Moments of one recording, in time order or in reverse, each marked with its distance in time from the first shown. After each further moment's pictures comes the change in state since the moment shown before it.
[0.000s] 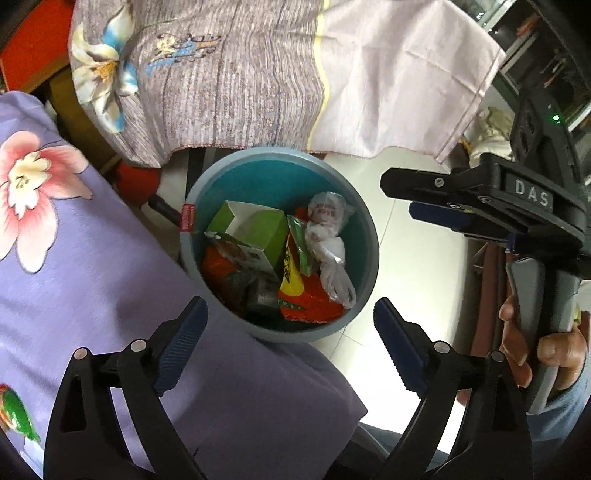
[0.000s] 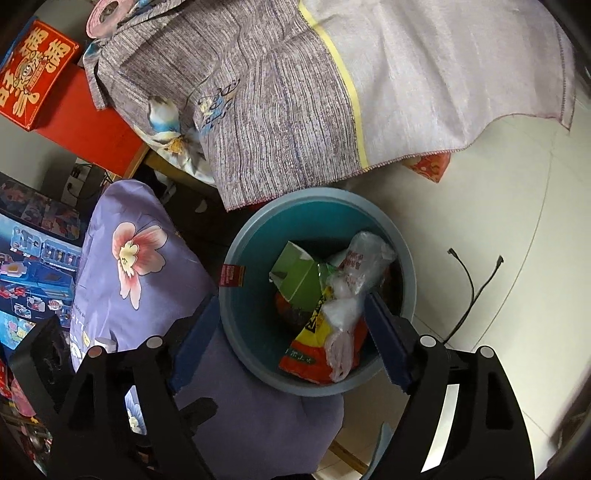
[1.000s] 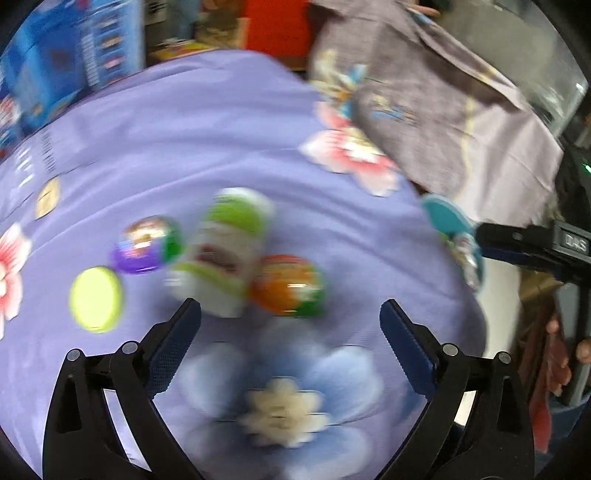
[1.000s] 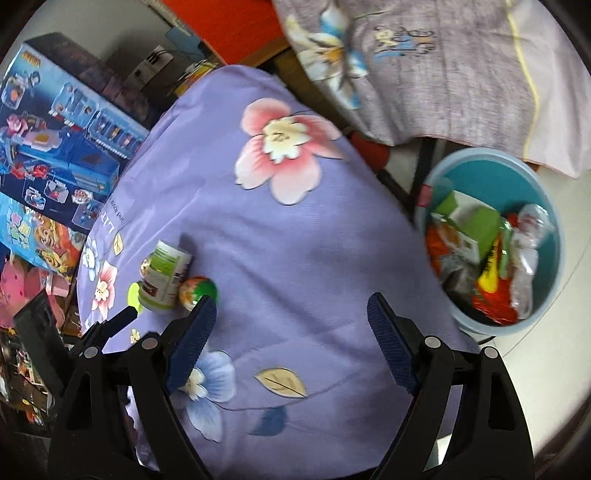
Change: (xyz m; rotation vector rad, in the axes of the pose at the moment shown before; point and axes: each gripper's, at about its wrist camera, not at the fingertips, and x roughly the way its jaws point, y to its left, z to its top) left arm -0.177 0.213 -0.159 -0.330 -0.216 0.277; right arm 0.051 0.221 -0.103 -0.319 0.160 0.055
